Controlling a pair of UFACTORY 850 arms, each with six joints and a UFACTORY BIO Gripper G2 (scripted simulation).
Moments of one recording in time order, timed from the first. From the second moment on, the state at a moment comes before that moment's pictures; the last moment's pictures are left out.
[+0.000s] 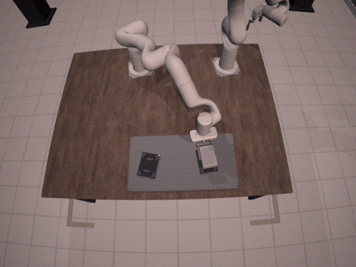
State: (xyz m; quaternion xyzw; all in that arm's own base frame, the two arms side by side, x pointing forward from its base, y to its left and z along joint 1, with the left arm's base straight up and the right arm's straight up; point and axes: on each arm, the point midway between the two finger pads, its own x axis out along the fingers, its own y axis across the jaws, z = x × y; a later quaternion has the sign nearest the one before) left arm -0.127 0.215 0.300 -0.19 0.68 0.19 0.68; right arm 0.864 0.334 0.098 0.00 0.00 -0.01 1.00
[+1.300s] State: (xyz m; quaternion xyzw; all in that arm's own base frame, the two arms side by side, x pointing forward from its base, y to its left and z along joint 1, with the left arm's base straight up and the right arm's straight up) left arm -0.127 0.215 0.300 -0.19 0.68 0.19 0.68; right arm 0.860 0.309 0.122 0.00 0.00 -0.13 0.99
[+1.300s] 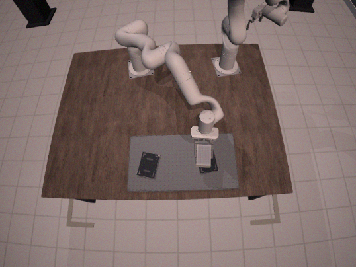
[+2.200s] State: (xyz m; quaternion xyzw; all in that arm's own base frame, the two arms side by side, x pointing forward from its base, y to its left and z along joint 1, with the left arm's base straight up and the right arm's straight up) left arm -0.127 0.215 0.300 -0.19 0.68 0.19 0.68; right arm 0.852 0.226 0.122 0.00 0.00 -0.19 0.98
